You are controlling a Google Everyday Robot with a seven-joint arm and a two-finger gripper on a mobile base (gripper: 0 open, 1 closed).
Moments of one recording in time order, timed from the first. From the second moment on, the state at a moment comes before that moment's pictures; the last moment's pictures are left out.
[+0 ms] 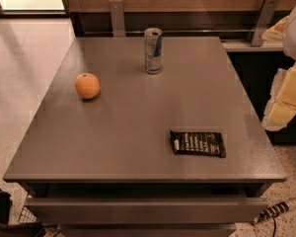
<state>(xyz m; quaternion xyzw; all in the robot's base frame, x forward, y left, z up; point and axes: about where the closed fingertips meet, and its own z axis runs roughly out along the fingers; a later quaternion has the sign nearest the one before) 0.438 -0.214 0.985 -0.60 0.78 -0.04 0.17</state>
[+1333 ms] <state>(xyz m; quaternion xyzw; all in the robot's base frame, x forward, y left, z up) 0.528 -0.206 0.954 -0.52 0.77 0.07 0.38</state>
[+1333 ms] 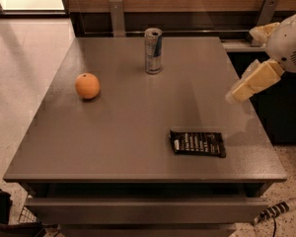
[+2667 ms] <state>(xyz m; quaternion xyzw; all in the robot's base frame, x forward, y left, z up) 0.625 -0.175 0.982 -0.43 0.71 0.08 0.55</state>
